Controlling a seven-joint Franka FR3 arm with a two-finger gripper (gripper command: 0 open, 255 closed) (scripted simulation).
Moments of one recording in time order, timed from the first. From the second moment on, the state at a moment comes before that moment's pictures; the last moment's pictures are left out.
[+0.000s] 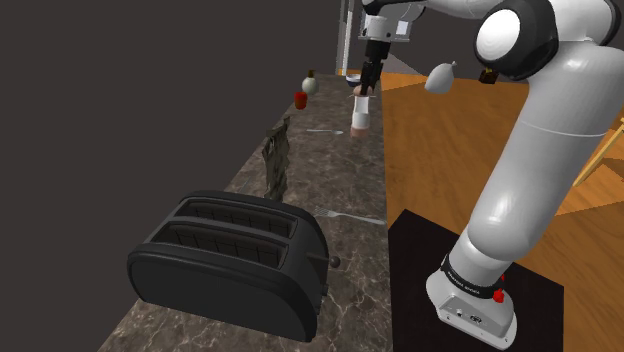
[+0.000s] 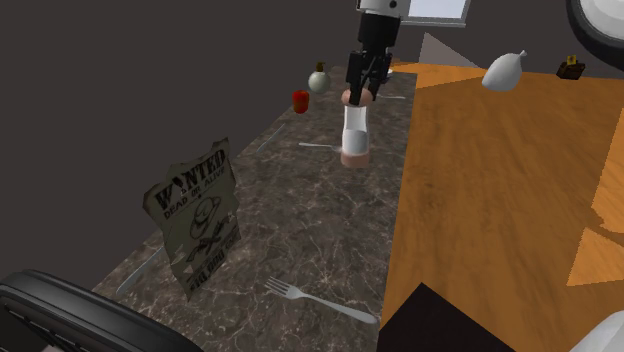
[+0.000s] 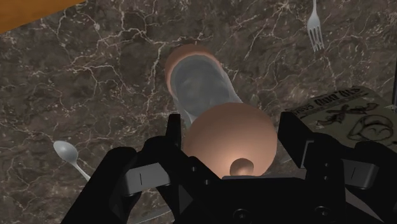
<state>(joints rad) -0.10 0.08 -0.46 -1.62 0.19 1.61 -0.74</state>
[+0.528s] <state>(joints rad) -0.11 0.10 -0.46 -1.49 0.20 1.50 -0.73</state>
